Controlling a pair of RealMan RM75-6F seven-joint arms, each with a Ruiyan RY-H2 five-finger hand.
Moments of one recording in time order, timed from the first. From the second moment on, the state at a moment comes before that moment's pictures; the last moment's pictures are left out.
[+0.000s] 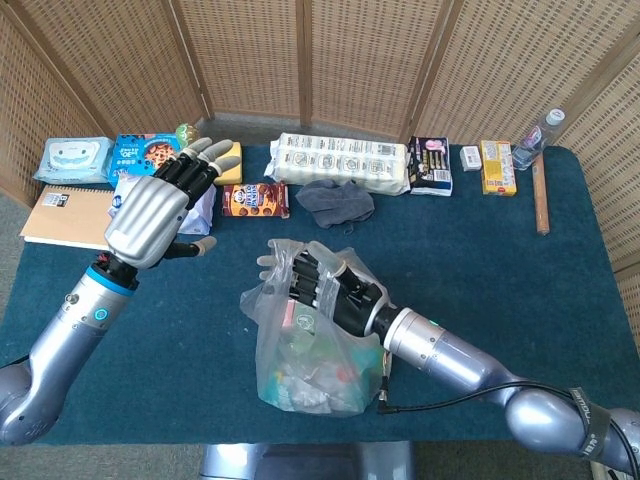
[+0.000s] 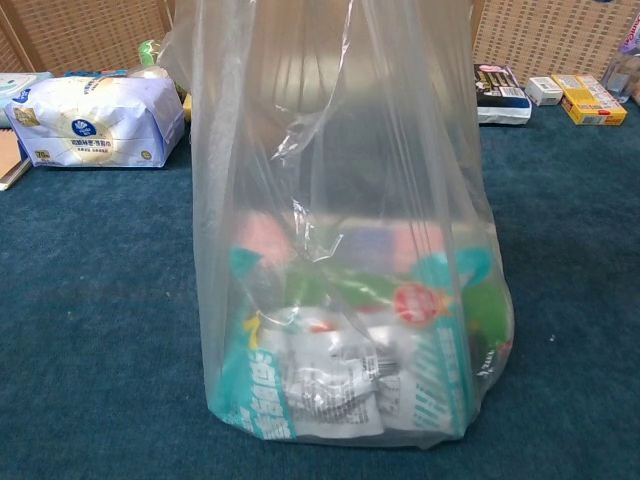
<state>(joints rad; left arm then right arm) -0.79 -0.91 -0.35 -2.03 1.19 1.13 0.12 0.71 -1.09 0.83 -2.13 -0.53 0.28 1.30</state>
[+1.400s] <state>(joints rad) -0.74 -0.94 -0.34 -2.01 1.21 1.17 0.14 0.64 -1.04 0.91 -2.17 -0.39 0.30 1.22</state>
